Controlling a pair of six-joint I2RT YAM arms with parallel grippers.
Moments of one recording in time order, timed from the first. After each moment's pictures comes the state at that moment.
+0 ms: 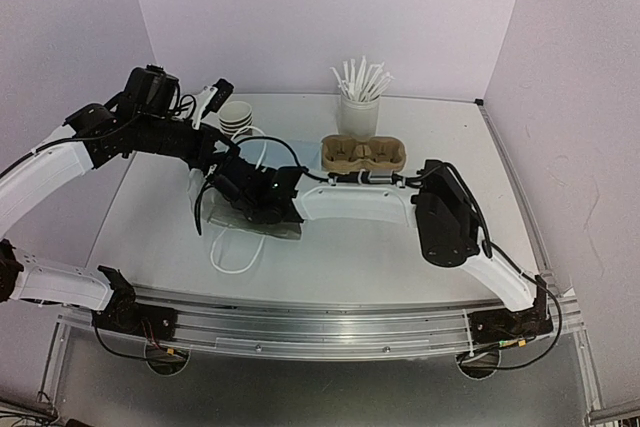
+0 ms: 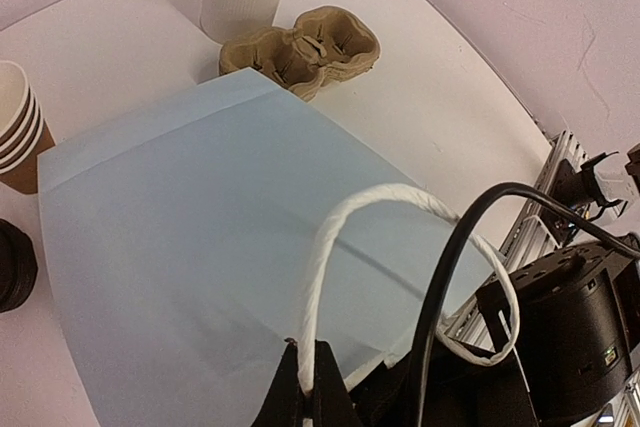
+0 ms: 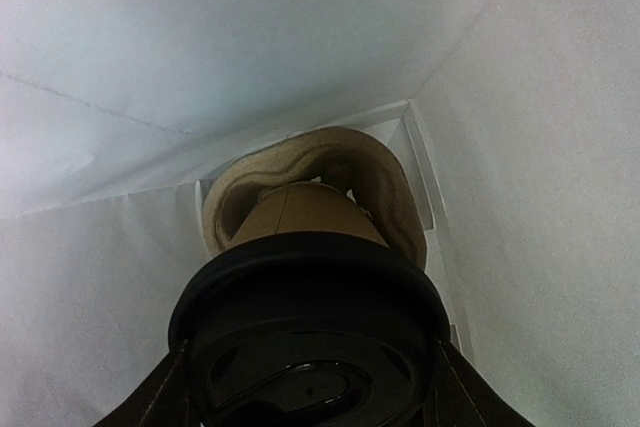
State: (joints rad) left arm -0.66 1.15 1.08 -0.62 0.35 -0.15; right arm 1.23 2.55 2.22 -0.43 0.77 -0.42
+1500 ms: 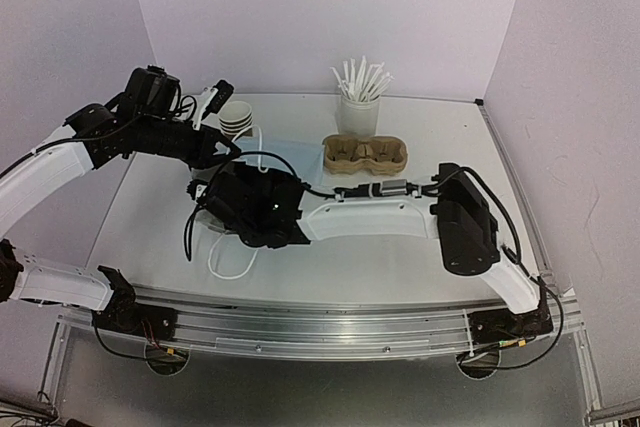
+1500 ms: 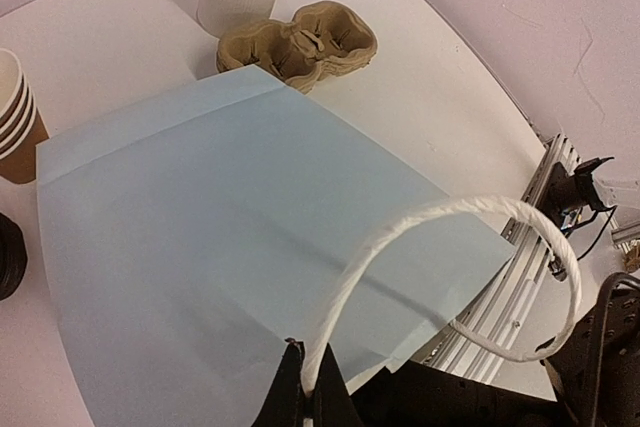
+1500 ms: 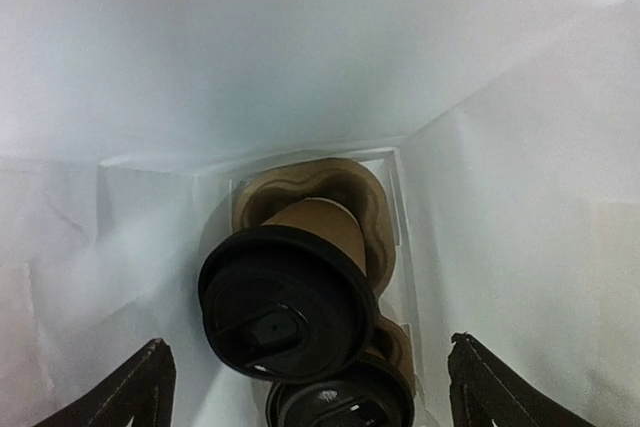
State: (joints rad) left arm -0.66 1.15 1.08 -0.63 0.33 -0.18; right arm 1.33 2.41 2.05 -0.34 0.84 -0.56
